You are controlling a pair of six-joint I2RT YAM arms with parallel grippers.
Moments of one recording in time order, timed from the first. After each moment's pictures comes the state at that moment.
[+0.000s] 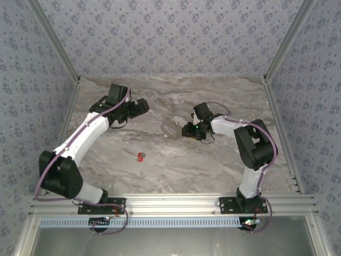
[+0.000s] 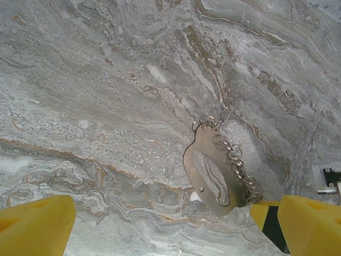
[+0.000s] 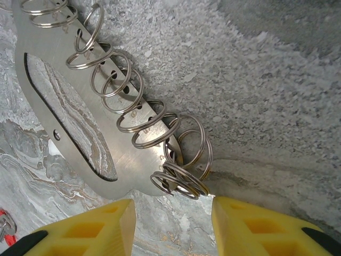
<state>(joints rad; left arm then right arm) -0.37 1.45 1.24 -0.64 0.09 -0.67 0.45 1.84 1.07 -0.34 -0.36 0.57</state>
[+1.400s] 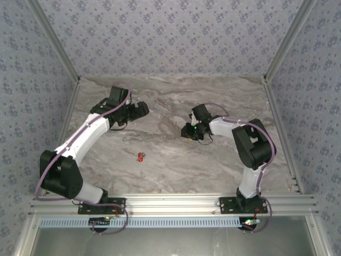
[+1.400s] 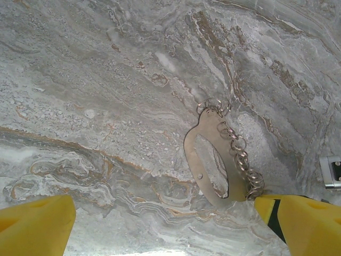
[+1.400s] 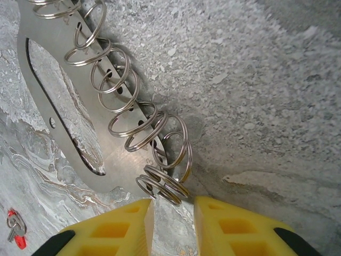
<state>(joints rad) -0.37 1.45 1.20 -0.64 0.09 -0.67 0.47 1.85 1.05 -0.27 -0.38 0.59</state>
